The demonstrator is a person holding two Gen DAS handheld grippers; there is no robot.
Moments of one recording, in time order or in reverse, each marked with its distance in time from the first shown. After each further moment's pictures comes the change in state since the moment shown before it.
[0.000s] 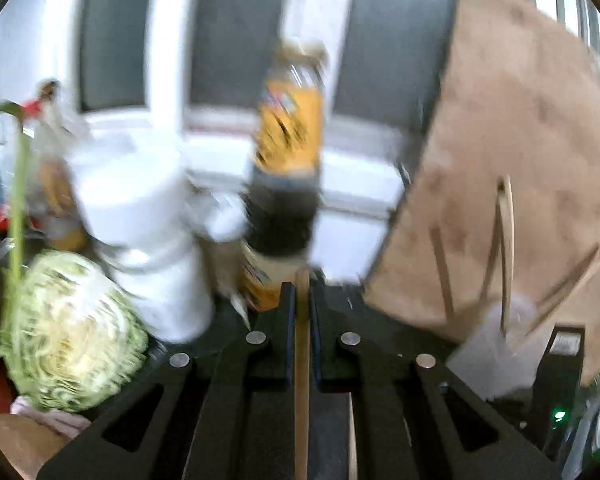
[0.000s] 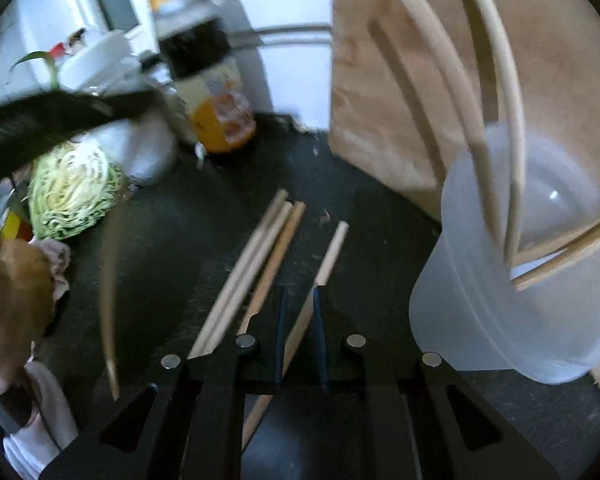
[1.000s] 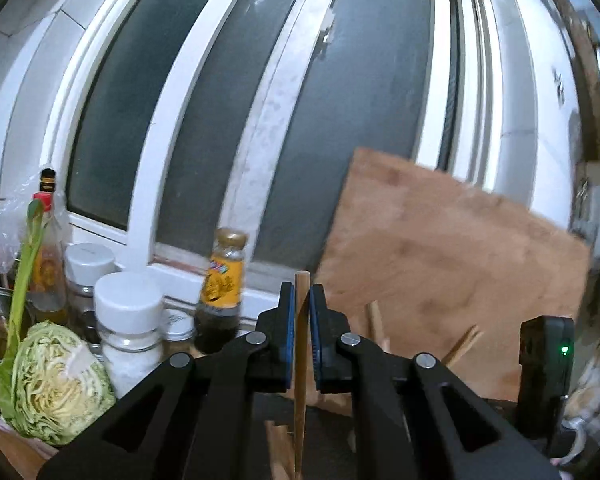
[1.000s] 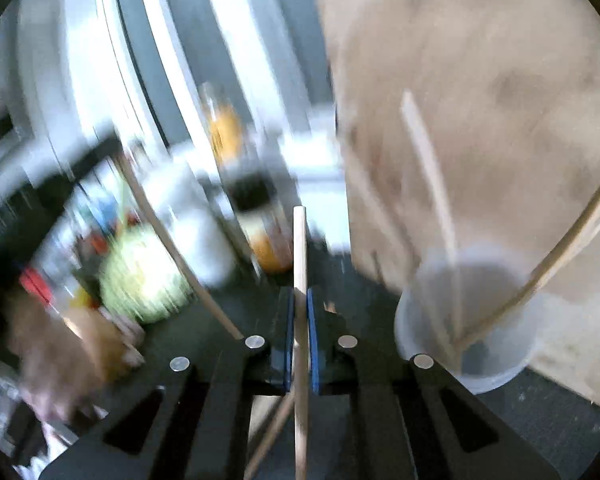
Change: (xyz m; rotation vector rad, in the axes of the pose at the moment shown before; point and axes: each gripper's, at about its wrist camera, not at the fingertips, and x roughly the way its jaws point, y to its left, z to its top) left arm -0.117 0.000 0.013 -0.029 -0.415 -0.323; right arm -0.130 -0.021 0.002 0.043 -0.493 0.226
